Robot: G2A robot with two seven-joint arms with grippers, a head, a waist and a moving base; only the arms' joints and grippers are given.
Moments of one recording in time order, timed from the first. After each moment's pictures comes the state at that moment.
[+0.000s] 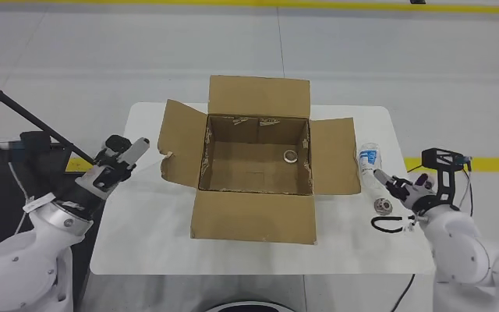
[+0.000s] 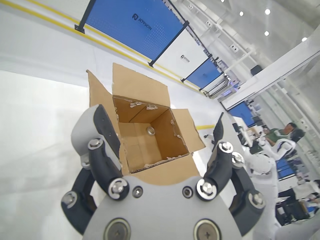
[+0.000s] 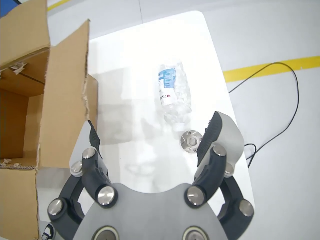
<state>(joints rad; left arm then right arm) 1.55 -1.28 -1.94 -2.35 0.31 -0.02 -0.75 -1.47 -1.22 1.80 -2.21 -1.02 0.12 0.99</state>
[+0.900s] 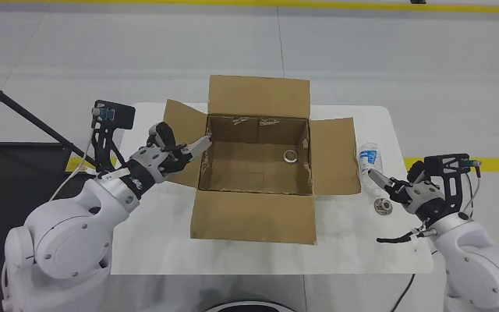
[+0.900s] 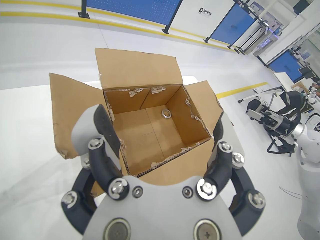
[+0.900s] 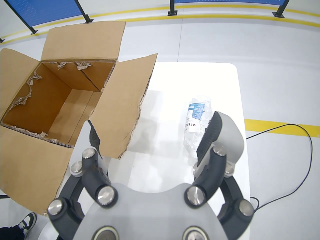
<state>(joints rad) 1.31 -1.25 -1.64 -2.35 0.66 0.11 -0.94 -1.53 -1.21 1.88 -2.24 -0.87 -0.15 0.83</state>
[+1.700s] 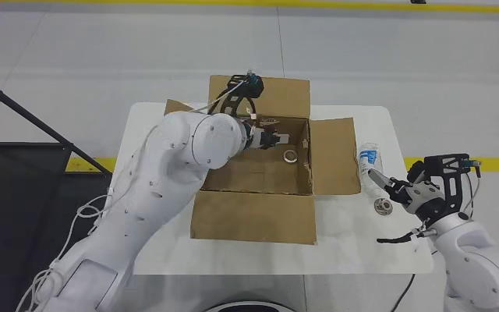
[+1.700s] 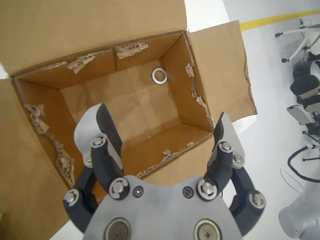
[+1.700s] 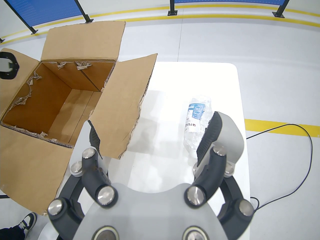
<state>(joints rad) 0.51 -1.34 -0.93 -1.65 0.75 0.49 -1.33 -1.53 -1.21 1.88 -2.24 -0.87 -0.15 0.83</state>
